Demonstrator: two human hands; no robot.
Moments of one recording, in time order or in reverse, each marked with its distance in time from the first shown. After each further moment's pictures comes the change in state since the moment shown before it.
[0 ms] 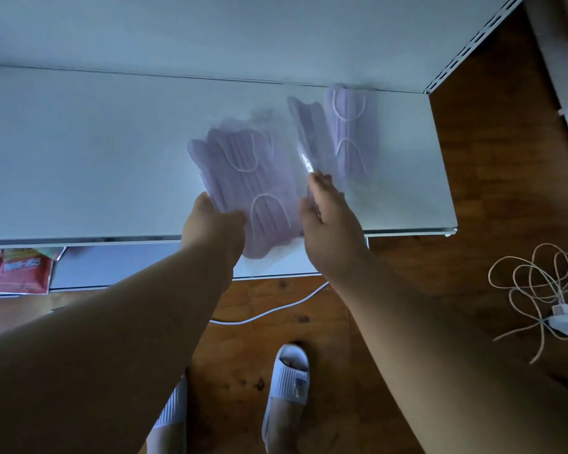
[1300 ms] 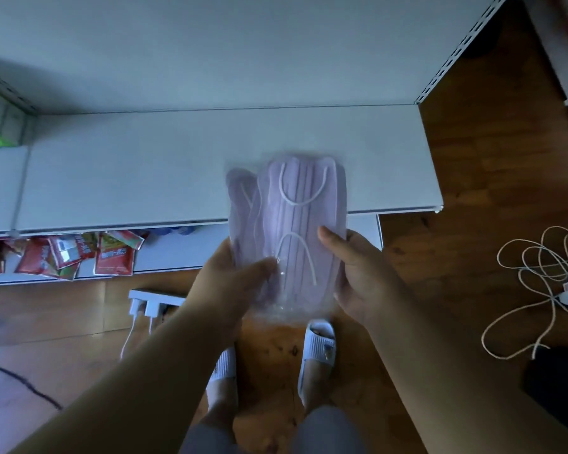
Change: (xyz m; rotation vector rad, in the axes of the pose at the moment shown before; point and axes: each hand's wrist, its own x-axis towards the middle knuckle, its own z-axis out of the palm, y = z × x) left_hand -0.162 -0.006 -0.136 -0.334 -0.399 -0.055; right_hand -0.141 -0.091 -0.045 1.116 -0.132 0.654
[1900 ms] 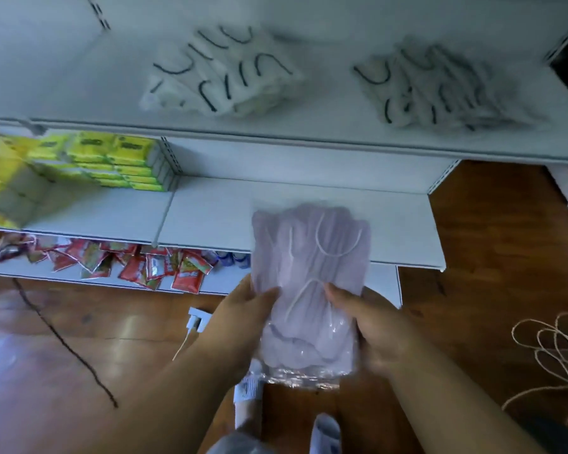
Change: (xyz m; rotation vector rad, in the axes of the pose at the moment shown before) left_hand -0.191 0.037 -0.081 -0.132 0.011 0.123; right_hand -0.224 -0.020 0.091 -0.098 -0.310 -0.025
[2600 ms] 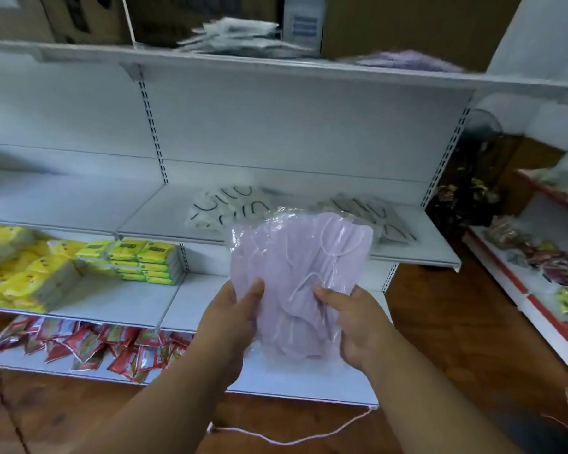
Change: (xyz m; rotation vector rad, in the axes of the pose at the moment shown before) left_hand -0.157 0.104 0.064 -0.101 0.116 0.460; right_hand -0.153 -0.093 0.047 -0.049 0.028 -0.415
